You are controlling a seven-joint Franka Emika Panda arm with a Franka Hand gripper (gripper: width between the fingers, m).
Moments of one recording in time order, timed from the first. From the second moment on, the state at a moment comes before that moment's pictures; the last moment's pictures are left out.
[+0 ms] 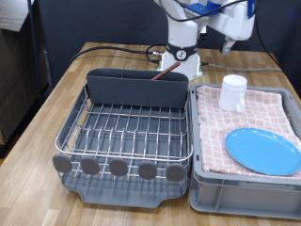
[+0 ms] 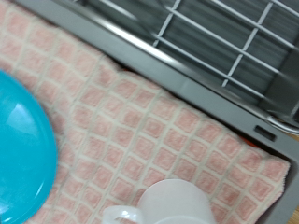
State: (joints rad) arm 0.19 -0.37 0.02 -2.52 -0.15 2.22 2.09
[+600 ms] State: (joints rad) arm 0.21 -0.15 0.10 -2.29 -0.14 2.18 2.12
